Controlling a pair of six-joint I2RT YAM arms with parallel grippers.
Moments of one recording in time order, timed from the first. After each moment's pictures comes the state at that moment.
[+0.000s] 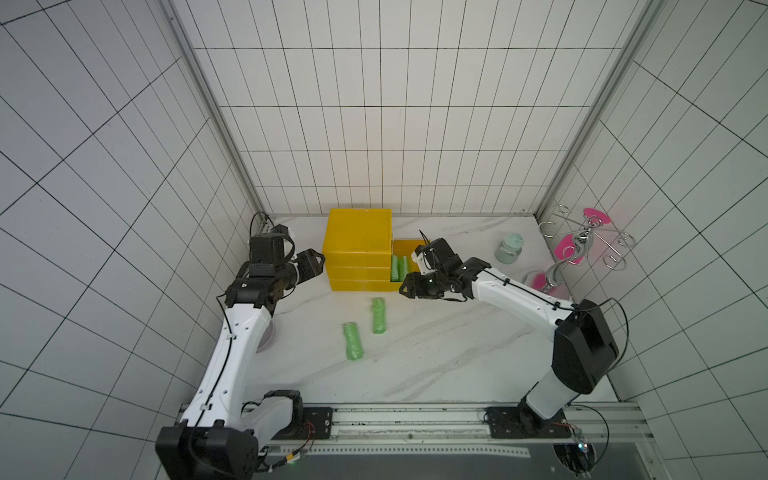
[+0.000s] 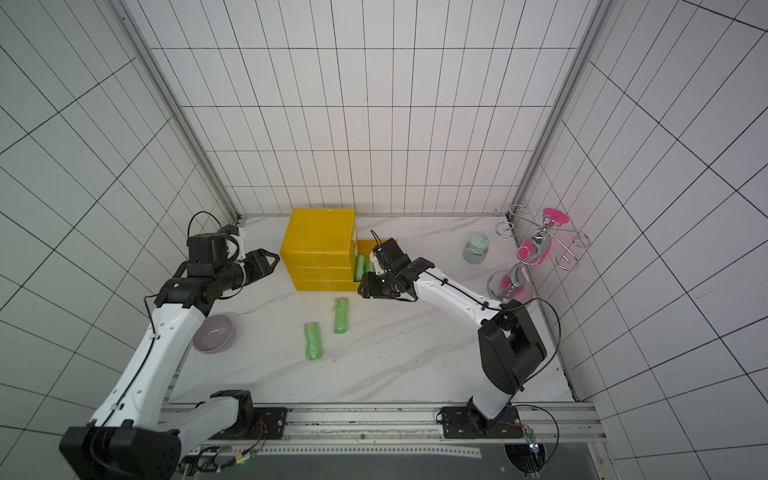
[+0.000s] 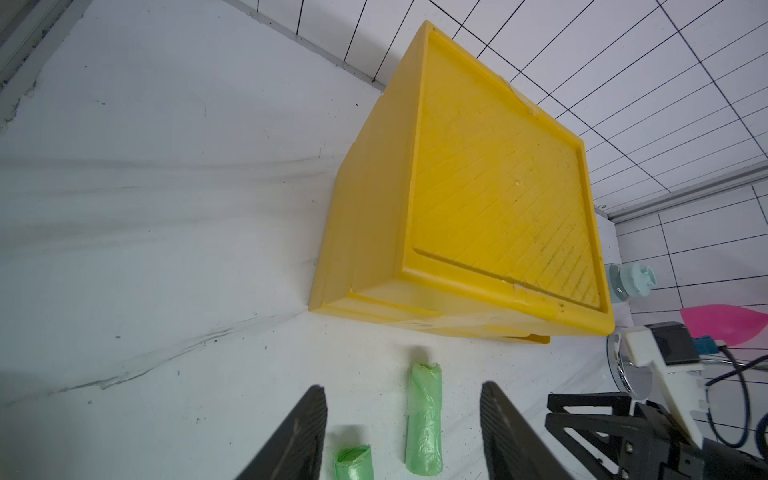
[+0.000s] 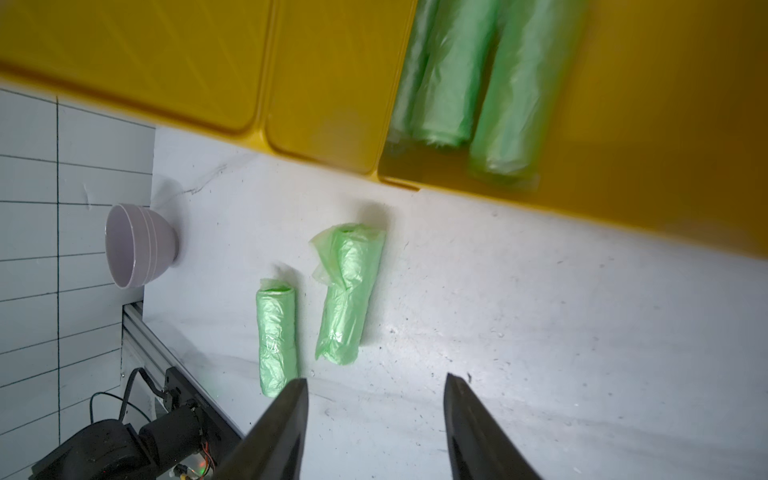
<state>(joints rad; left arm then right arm) 0.00 1.06 1.08 -0.70 0.30 -0.47 0.71 1.65 1.24 -0.52 -0.27 0.59</state>
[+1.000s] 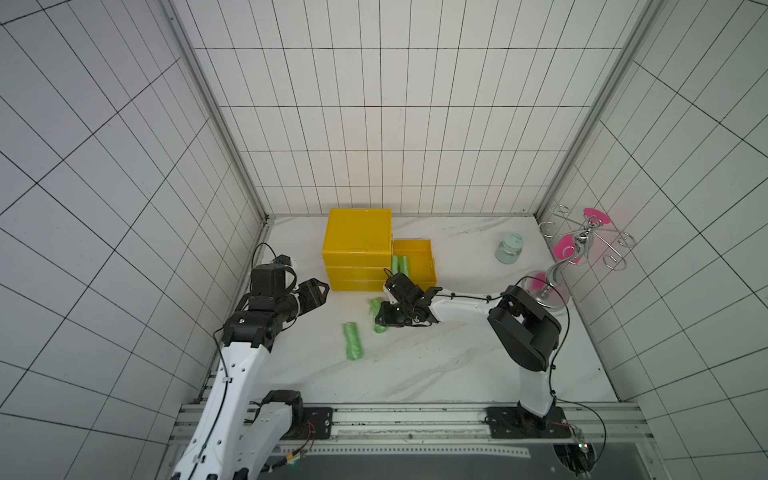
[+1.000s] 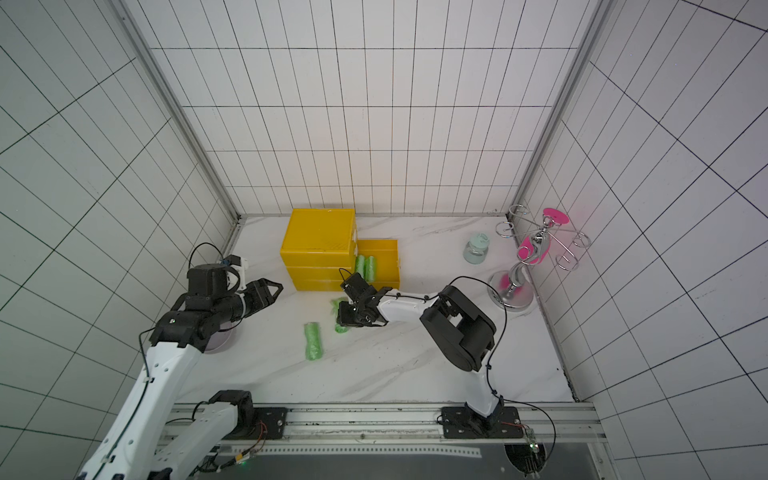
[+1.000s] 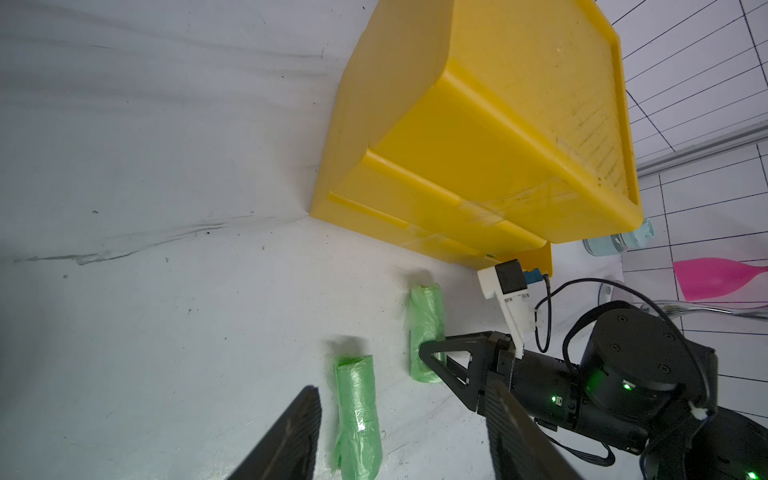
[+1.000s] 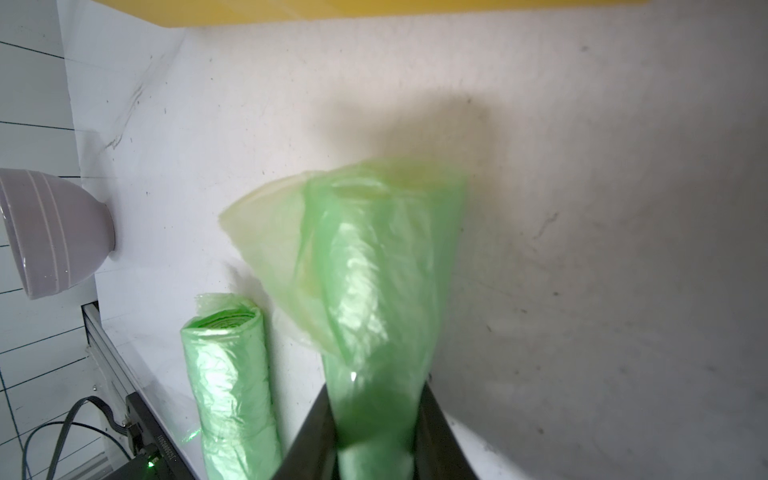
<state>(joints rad) -0.03 0.88 0.90 -0.78 0.33 -0.52 0.87 1.95 1.19 -0.19 -0.25 0.80</state>
